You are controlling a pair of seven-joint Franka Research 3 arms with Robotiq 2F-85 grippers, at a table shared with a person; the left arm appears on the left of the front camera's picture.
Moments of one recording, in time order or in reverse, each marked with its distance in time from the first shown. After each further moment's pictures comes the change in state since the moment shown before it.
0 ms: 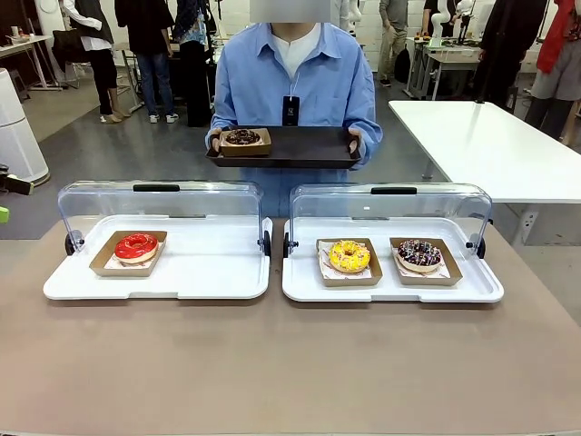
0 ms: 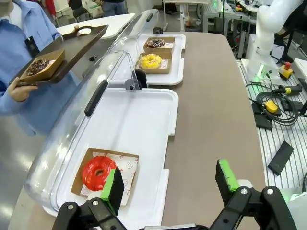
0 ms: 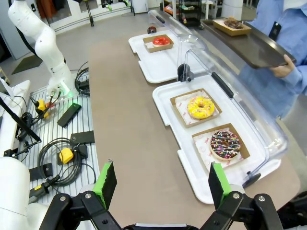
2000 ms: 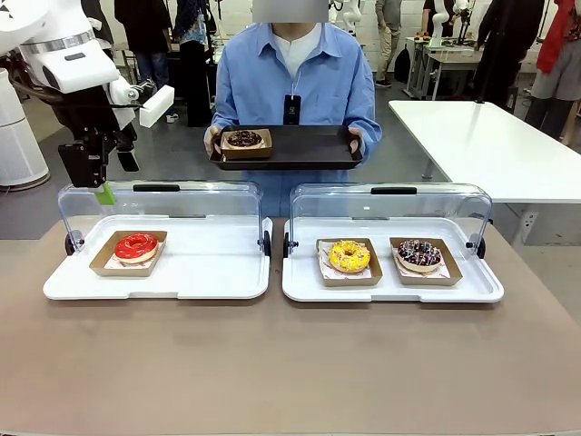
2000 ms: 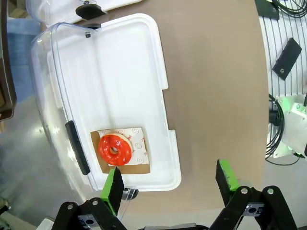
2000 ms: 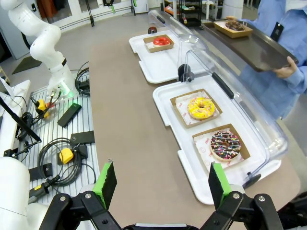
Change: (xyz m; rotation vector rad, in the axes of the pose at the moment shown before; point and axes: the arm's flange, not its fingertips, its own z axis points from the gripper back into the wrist) left arm 0.237 -0.042 -0.201 -0.044 0.984 -0.296; right arm 0.000 0.000 -0.001 0.002 -0.001 0.002
